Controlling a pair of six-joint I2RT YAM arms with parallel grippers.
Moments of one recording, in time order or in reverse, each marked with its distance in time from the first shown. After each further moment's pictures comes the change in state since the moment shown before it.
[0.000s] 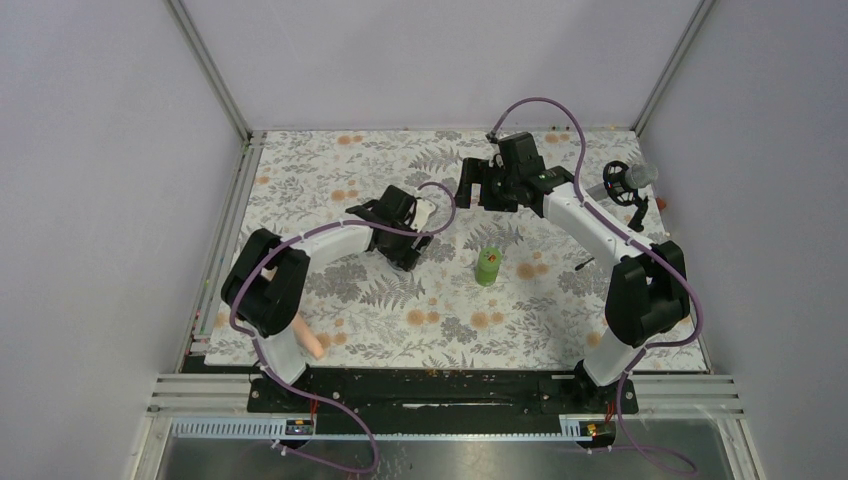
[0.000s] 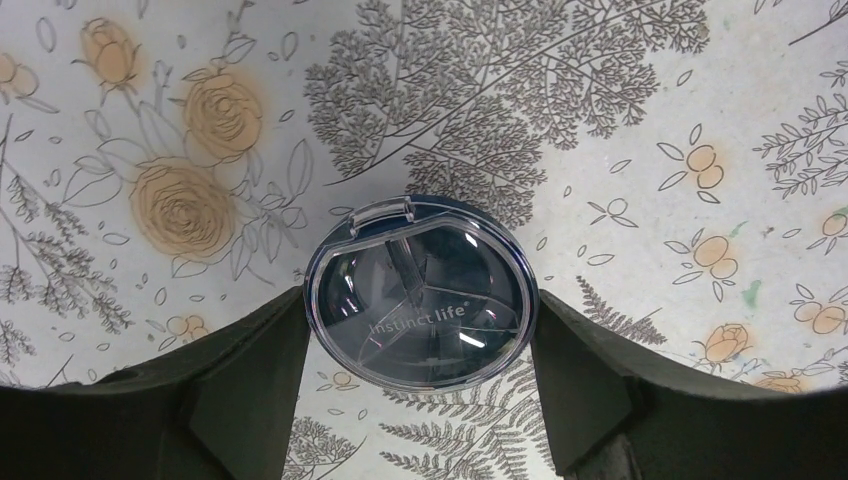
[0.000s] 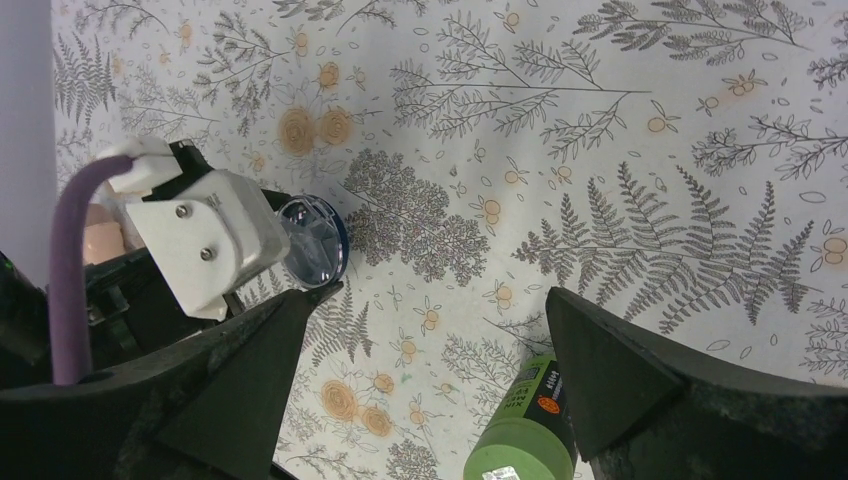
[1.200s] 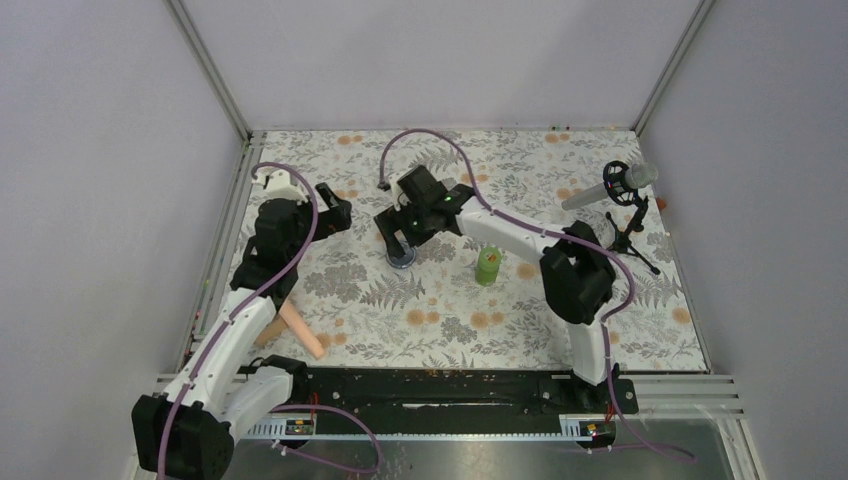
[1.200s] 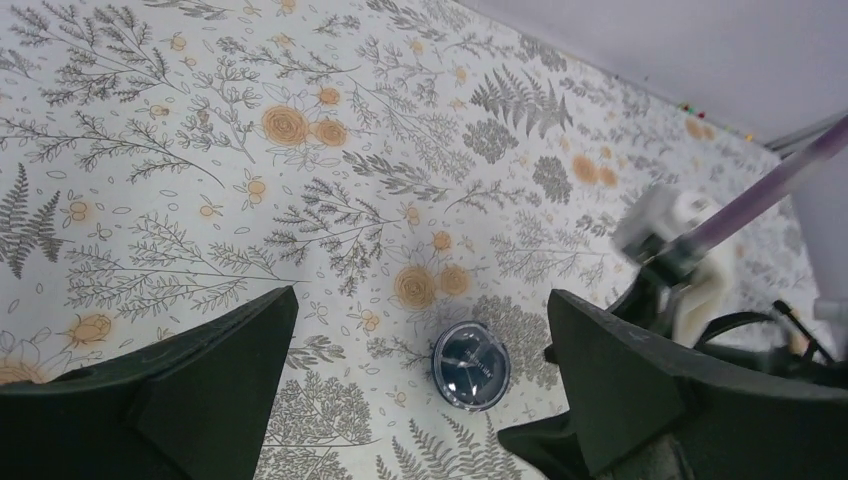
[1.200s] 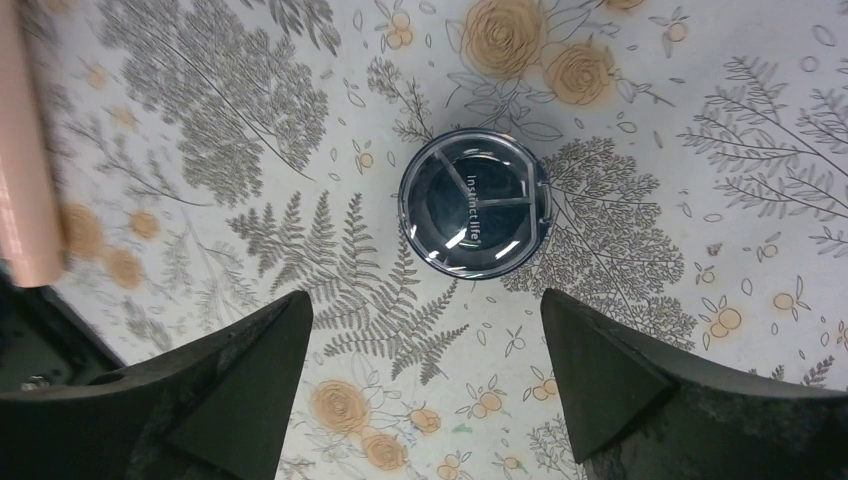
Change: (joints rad) left arm 0.360 -0.838 -0.406 0.312 -0.126 -0.574; right arm 0.381 0.333 0.265 -0.071 0.069 -0.294
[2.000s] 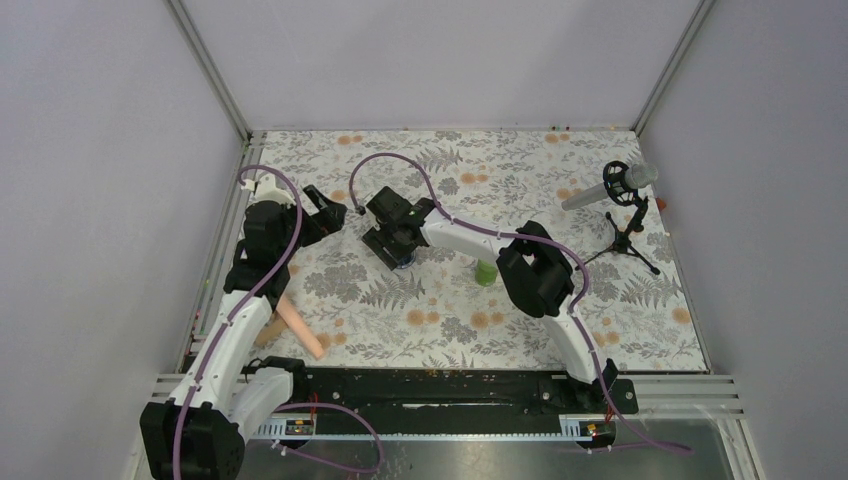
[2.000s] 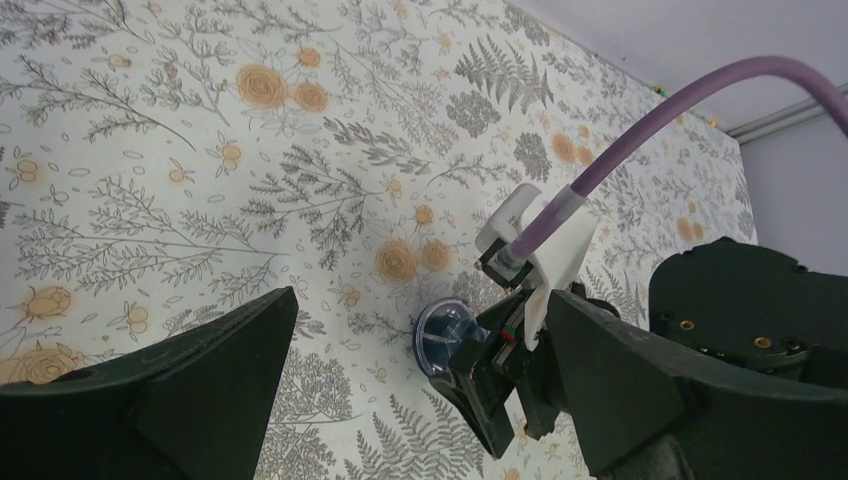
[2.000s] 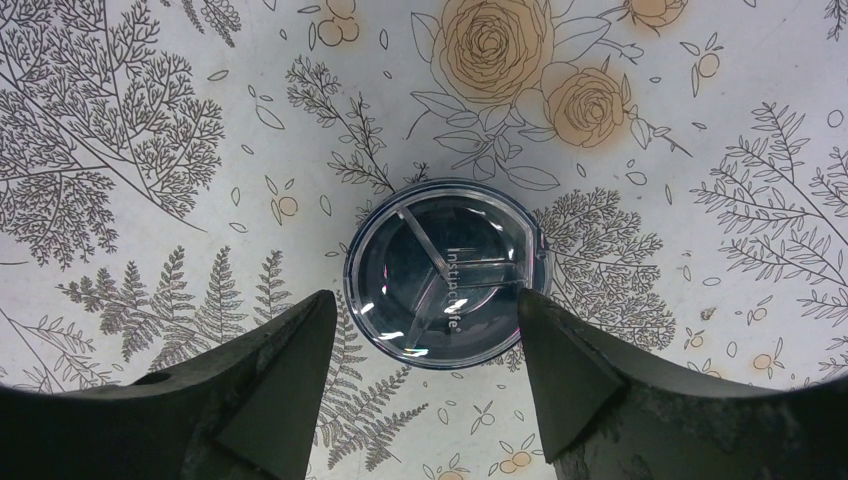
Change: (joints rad) left arm 0.116 -0.010 -0.020 -0.018 0.159 -0.090; right arm 0.093 0.230 0.177 -0.080 0.227 -0.116
